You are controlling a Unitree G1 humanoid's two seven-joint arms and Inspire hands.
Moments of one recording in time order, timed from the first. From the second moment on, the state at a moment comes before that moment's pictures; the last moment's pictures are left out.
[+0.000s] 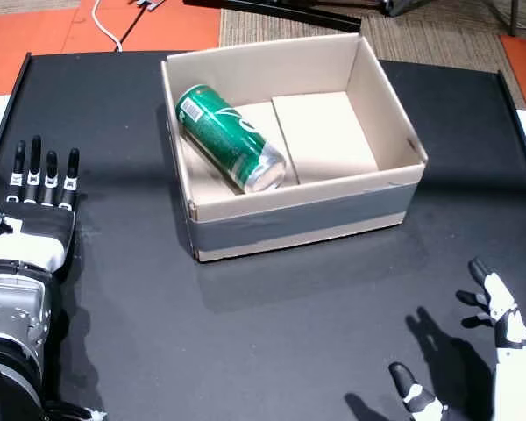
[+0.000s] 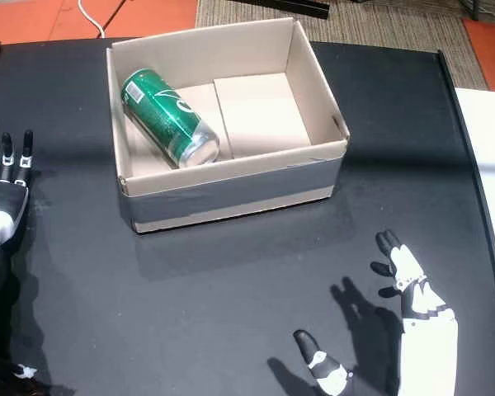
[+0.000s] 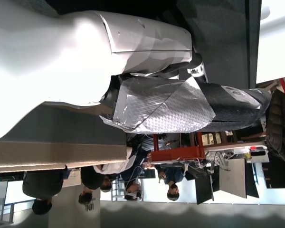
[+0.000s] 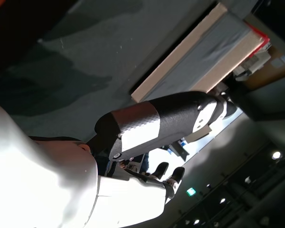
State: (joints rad) left arm -0.85 0.17 0.90 1.35 -0.74 -0.02 -0.27; right arm -0.17 -0.34 0.35 1.10 -1.06 -1.00 -1.54
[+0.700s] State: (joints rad) left arm -0.85 0.18 0.90 1.35 -0.74 -0.02 -0.27; right arm -0.20 -0.34 0.43 1.14 -0.97 -1.03 -1.54
